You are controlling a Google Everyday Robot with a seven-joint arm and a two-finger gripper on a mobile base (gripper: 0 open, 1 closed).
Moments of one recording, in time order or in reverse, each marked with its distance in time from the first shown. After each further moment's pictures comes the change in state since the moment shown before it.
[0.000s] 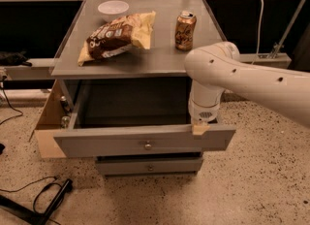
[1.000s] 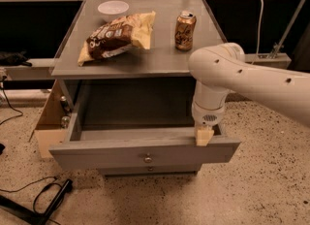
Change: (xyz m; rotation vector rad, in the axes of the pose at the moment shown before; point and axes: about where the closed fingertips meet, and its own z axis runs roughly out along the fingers) arm 0.010 0.023 -0.005 -0.061 0.002 0.023
